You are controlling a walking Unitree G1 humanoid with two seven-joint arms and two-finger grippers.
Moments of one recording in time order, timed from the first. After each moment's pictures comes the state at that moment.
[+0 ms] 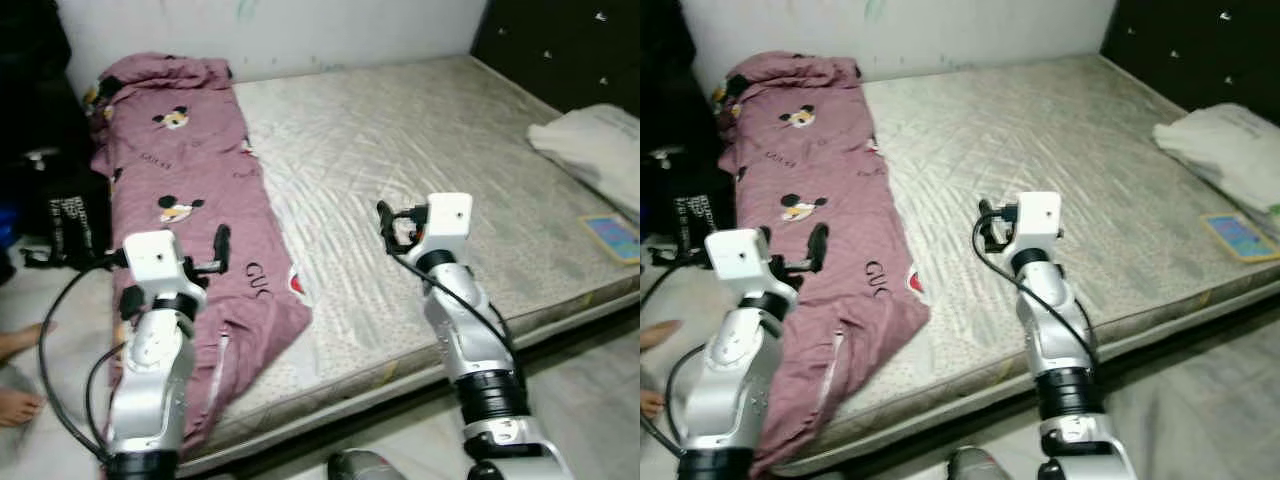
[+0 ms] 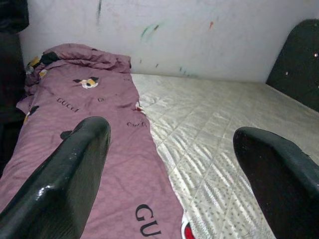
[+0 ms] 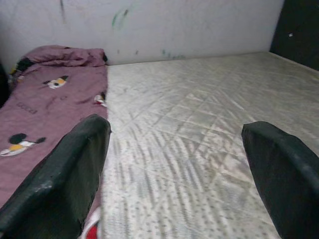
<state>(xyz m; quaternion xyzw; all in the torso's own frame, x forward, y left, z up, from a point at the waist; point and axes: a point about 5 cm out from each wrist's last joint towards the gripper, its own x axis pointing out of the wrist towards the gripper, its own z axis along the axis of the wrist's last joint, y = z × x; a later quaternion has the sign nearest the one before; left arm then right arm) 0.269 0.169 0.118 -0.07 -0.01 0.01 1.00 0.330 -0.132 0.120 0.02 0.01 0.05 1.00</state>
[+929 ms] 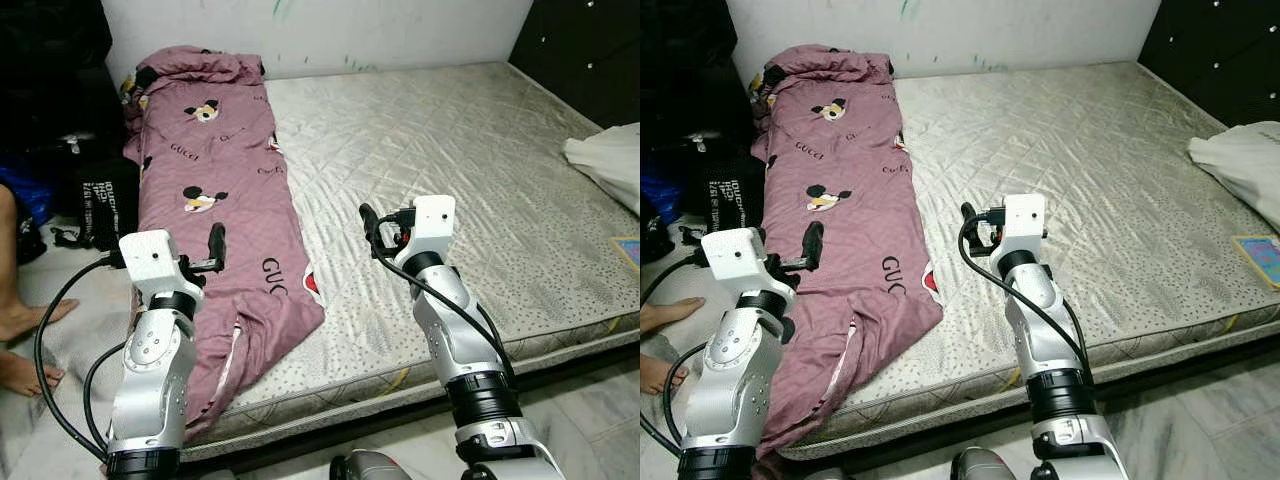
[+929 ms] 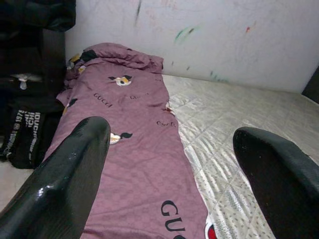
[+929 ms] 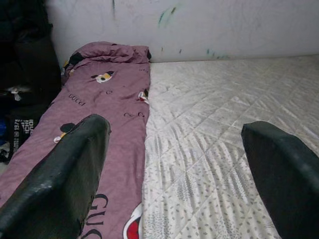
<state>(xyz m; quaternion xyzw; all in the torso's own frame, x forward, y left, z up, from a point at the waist) 0.269 0.172 0.117 -0.08 -0.01 0.03 1.00 0.328 -0.118 0.118 0.03 0.02 0.09 1.00</state>
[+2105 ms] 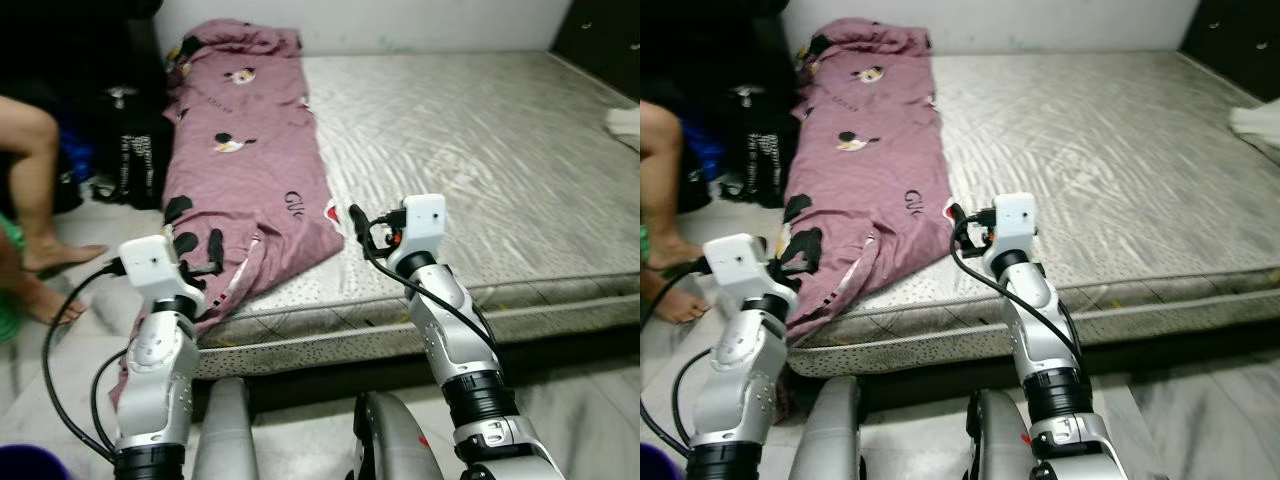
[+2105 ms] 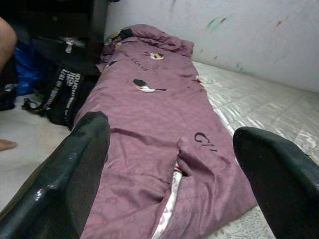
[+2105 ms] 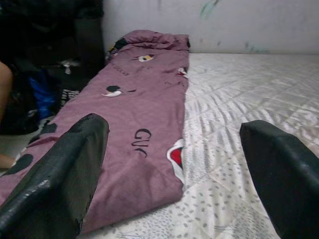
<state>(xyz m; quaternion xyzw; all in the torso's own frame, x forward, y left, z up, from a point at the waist) 0.272 0.174 0.108 -0.11 0.01 0.04 0.99 0.327 -0.108 0.121 0.03 0.01 0.13 0.99</state>
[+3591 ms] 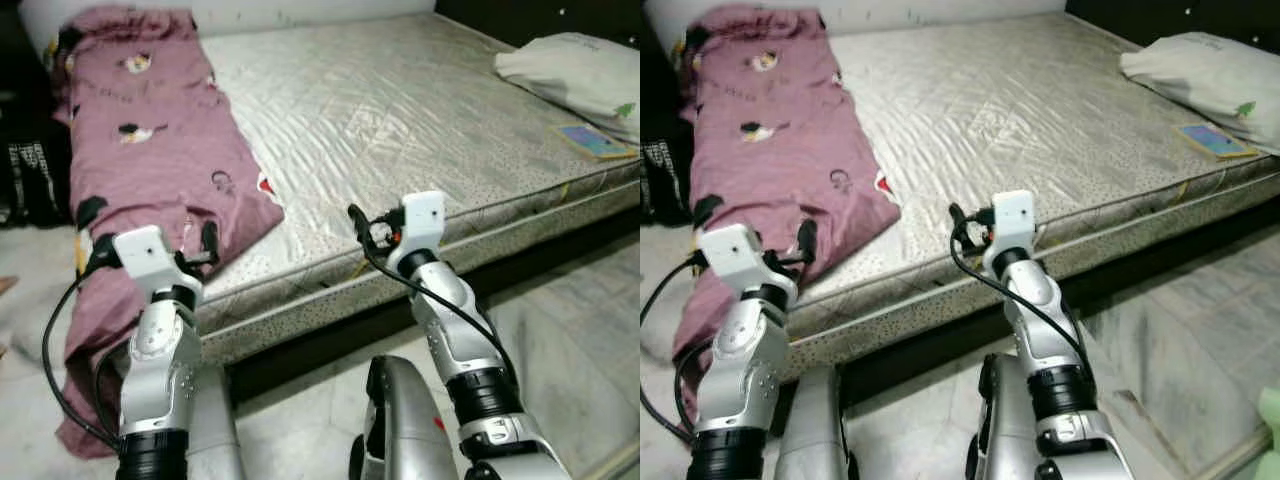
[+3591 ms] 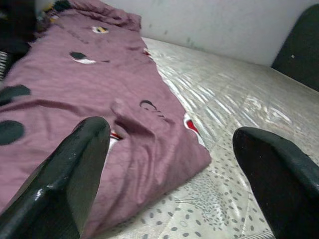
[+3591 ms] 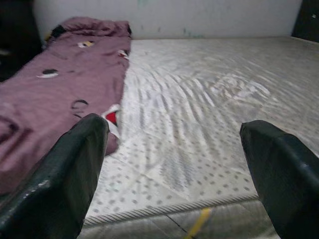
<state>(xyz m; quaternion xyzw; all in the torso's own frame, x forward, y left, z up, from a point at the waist) 0.281 0.177 0.112 -0.12 0.00 0.07 0.99 0.328 -0.109 0.121 0.02 0.01 0.14 0.99</state>
